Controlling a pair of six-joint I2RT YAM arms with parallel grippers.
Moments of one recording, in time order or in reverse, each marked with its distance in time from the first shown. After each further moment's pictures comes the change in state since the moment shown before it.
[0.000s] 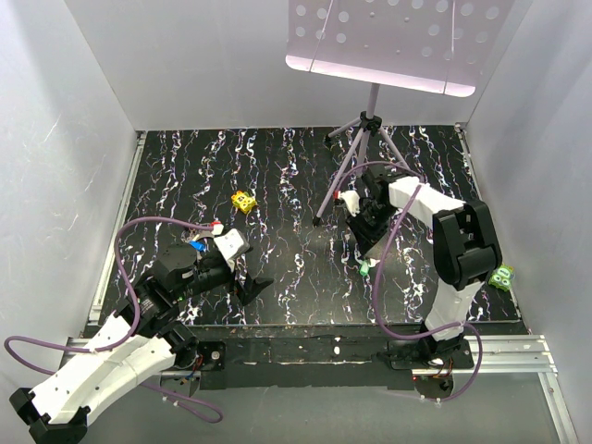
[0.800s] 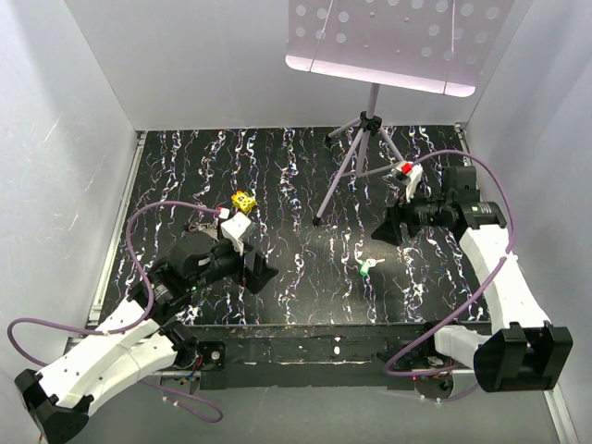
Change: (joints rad) left arm 0.000 0.125 0.027 -0.002 -0.101 -0.158; right arm -0.268 -0.672 -0.191 0.125 -0.423 0.072
